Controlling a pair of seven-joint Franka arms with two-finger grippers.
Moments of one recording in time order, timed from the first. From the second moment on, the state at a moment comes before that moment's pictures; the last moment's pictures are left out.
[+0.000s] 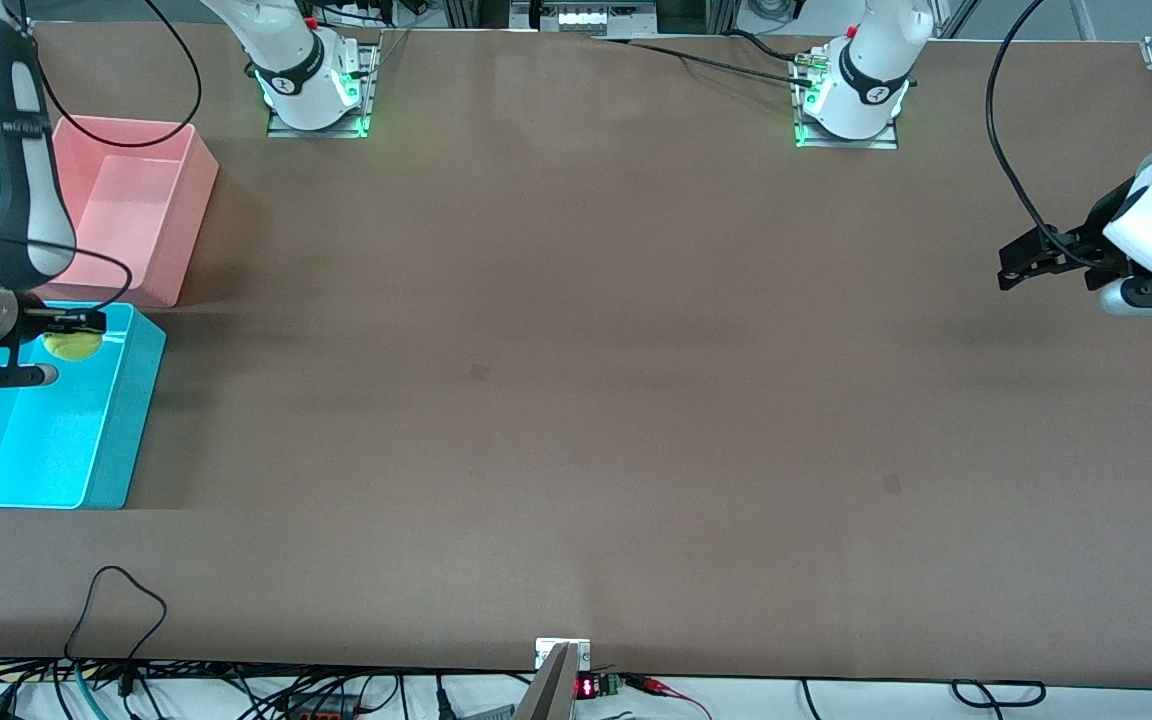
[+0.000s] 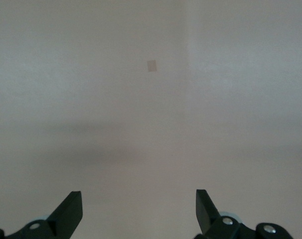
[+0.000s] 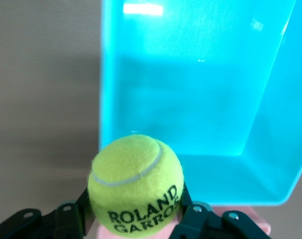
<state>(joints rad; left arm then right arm) 0.02 0.04 -0.04 -1.63 0.01 1.64 -0.04 -0.08 0.39 -0.24 -1.84 -0.15 2.04 -0.32</state>
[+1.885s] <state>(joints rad) 0.02 0.04 -0.05 -1.63 0.01 1.63 -0.04 -0.18 0.58 -0.24 -1.82 -0.15 2.20 -0.41</state>
